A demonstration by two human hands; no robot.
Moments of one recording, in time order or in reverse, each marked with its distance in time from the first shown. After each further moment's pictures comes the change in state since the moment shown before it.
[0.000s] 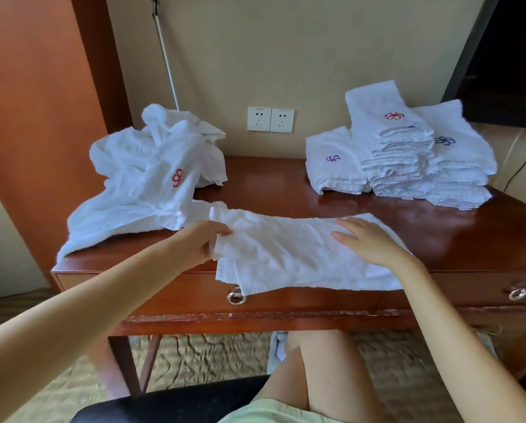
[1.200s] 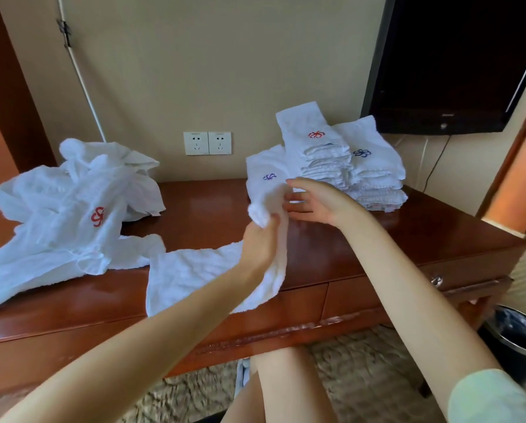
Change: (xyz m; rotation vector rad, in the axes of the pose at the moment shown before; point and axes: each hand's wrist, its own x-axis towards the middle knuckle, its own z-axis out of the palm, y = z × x) left_hand -0.013 -0.010 0.197 0.196 -0.113 0.493; right_hand 0.007 -0.006 -0.103 1.350 0.036 0.108
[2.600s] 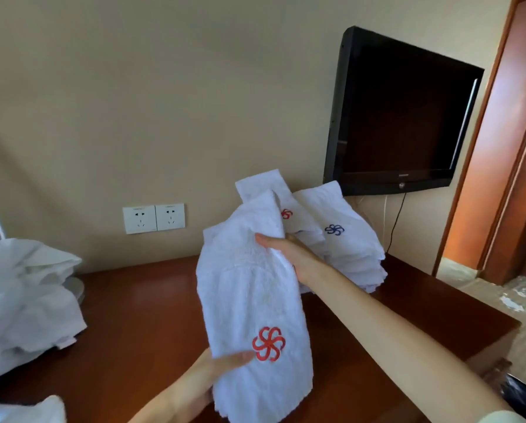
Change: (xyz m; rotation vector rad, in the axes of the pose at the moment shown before) left_hand 0.117 -0.028 -0.022 -0.249 -0.714 -0.251; right_hand 0.139 -0.045 -0.056 0.034 0.067 -0.041
